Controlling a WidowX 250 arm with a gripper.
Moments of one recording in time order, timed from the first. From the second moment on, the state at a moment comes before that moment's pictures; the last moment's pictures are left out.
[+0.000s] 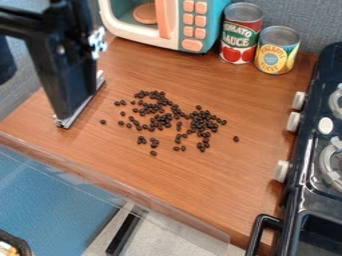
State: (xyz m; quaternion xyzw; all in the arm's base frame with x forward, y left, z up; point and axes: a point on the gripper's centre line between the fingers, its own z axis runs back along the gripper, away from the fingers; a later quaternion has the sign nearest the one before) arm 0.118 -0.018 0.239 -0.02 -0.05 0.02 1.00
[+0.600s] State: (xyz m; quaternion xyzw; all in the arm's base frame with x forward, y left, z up) arm 0.155 0.040 0.215 -0.05 -0.06 0.00 1.00
